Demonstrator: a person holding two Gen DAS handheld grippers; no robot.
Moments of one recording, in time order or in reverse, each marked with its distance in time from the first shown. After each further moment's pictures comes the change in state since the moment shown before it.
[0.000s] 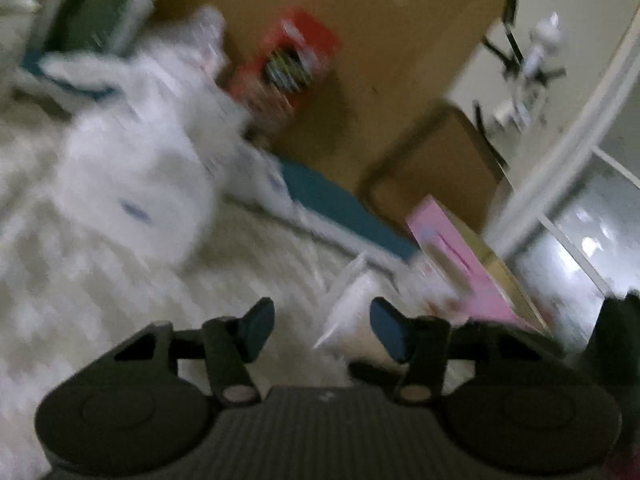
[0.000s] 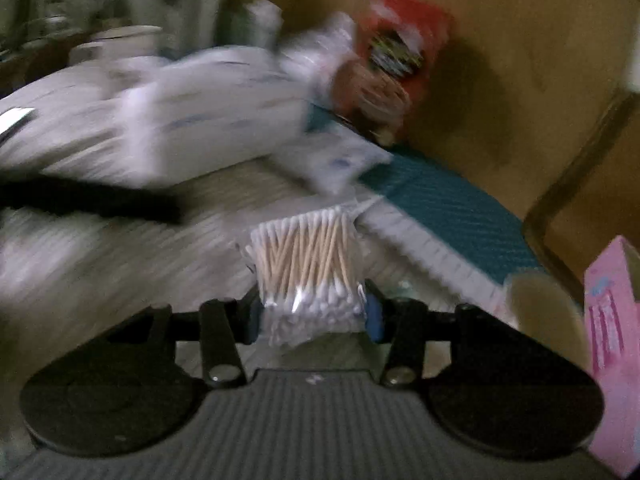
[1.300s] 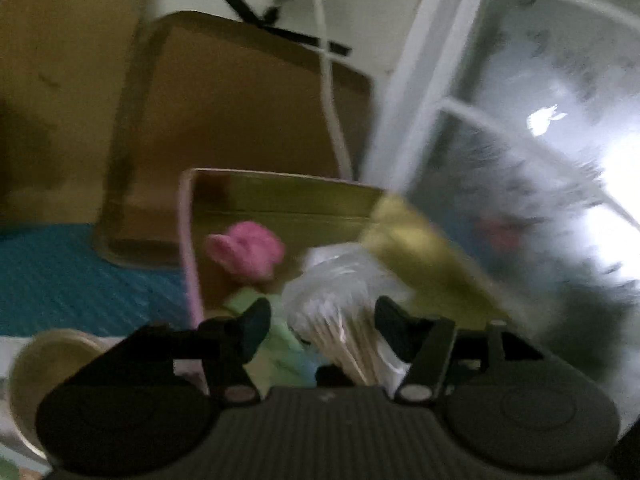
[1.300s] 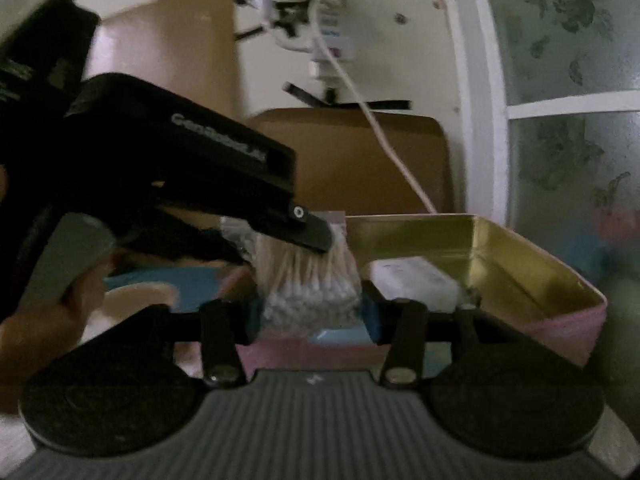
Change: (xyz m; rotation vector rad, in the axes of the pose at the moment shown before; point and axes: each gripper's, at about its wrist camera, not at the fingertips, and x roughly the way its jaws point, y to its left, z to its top) left arm 0.231 -0.284 0.007 0.438 0.110 0.011; right arm -0.111 -0.195 -0.119 0.523 -0.402 -0.485
